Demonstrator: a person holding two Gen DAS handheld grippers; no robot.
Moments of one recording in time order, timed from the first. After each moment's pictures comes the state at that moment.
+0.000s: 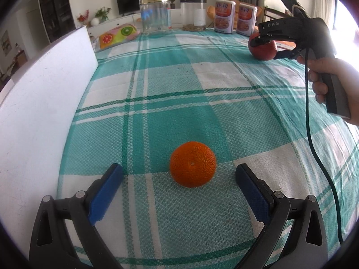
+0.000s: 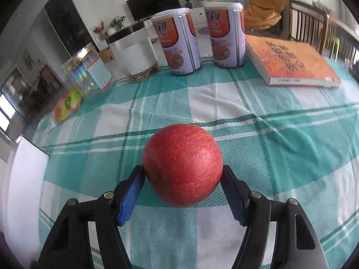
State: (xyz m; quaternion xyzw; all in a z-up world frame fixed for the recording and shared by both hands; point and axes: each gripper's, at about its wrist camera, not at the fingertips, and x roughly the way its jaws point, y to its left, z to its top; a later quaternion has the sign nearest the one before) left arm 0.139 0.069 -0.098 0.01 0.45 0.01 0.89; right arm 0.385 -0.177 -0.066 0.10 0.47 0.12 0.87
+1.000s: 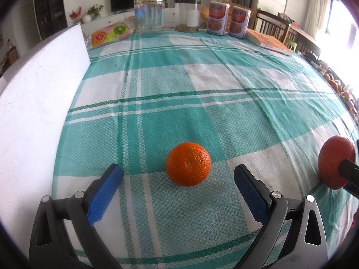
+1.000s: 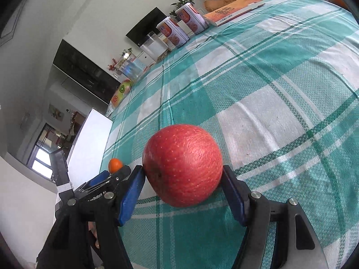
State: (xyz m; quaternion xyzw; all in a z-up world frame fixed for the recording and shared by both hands) left arm 0.137 0.079 -0.093 -0.02 0.45 -0.04 0.89; right arm 0.096 -0.219 -0.082 0.28 0.42 0.17 0.85
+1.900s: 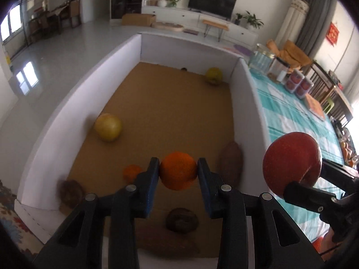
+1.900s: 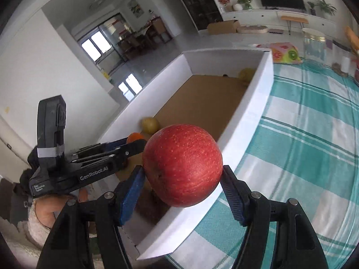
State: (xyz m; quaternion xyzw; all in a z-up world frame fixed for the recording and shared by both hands) left arm -0.002 0.311 0.006 -0.15 0.45 0.14 0.87; right arm 0.064 0.149 0.029 -0.05 0.47 0.46 0.75
